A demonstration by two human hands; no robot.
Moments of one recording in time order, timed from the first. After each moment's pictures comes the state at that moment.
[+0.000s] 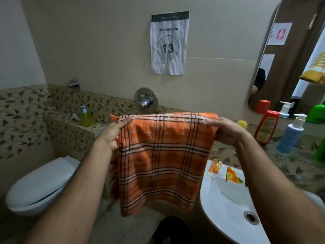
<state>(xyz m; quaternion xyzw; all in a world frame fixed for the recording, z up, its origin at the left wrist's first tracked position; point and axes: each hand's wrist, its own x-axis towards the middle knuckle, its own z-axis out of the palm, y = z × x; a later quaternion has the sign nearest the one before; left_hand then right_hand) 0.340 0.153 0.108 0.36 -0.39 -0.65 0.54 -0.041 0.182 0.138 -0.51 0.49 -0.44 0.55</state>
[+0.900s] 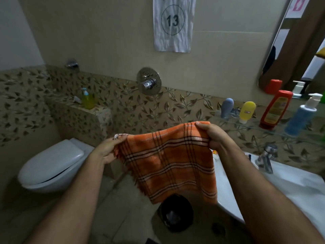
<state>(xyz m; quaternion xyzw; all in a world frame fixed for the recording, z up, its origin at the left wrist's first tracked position) 0.377 0.182 0.005 0.47 -0.36 -0.65 0.47 0.026 0.190 0.062 -0.36 0.52 -0.49 0.59</state>
